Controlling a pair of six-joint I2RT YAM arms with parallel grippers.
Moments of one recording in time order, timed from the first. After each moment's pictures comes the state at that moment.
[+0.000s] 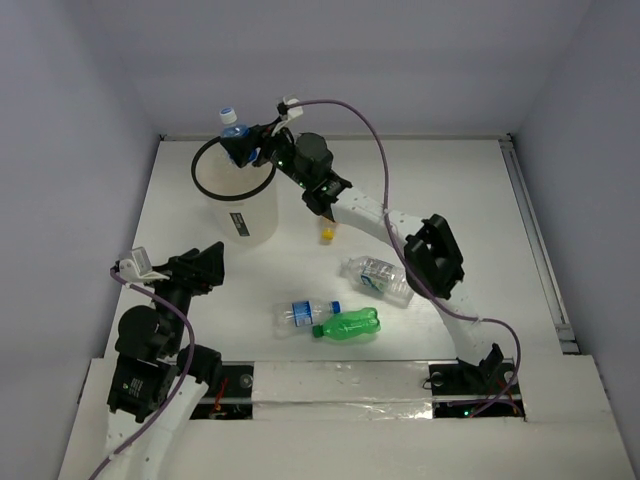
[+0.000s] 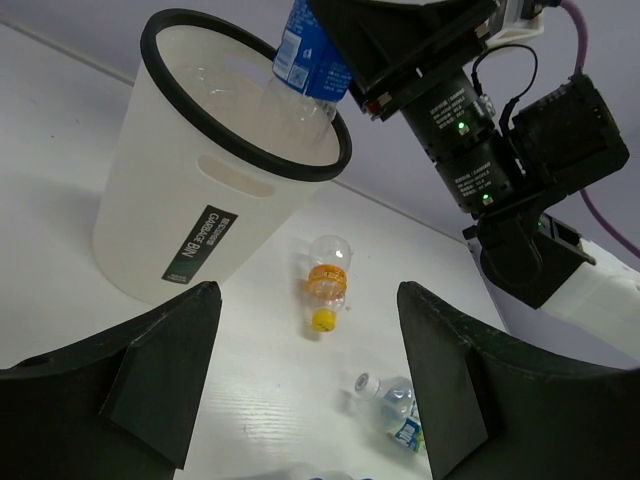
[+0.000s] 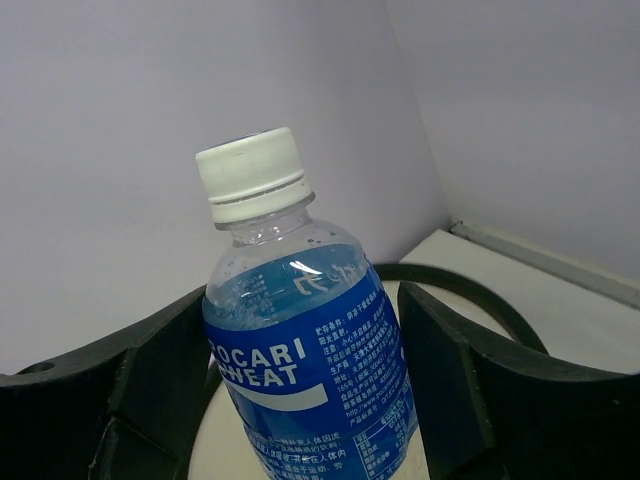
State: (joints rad) left arm -0.33 0.10 0.60 -0.42 -0.22 -0.61; right arm 0.83 2.28 2.07 0.53 -0.06 0.43
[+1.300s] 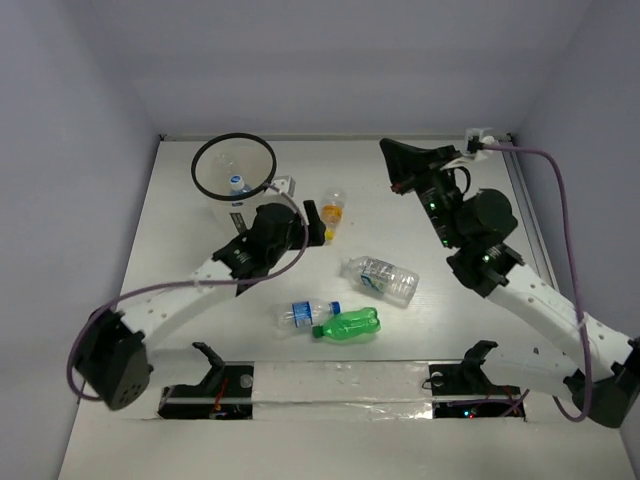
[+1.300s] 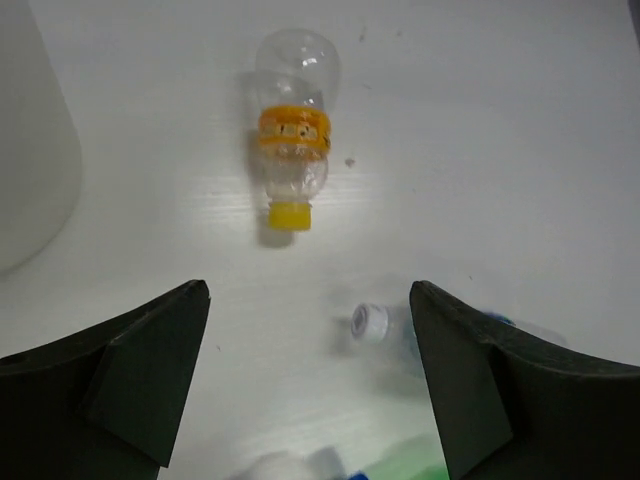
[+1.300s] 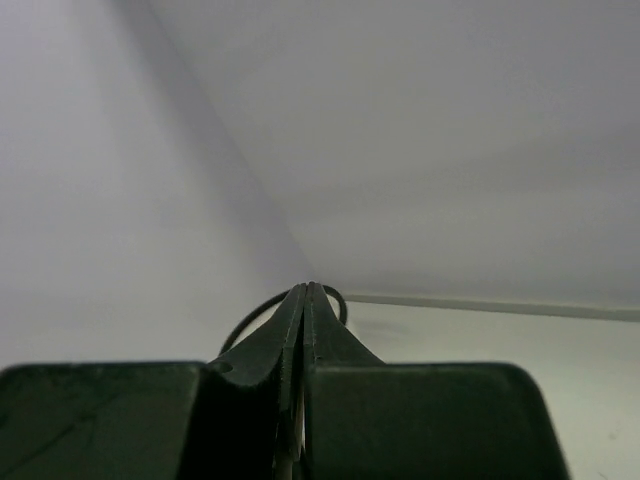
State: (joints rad) left arm -0.72 1.16 0.80 -0.10 -0.27 -0.59; right arm 0.76 1.08 1.08 0.44 0.24 0.38
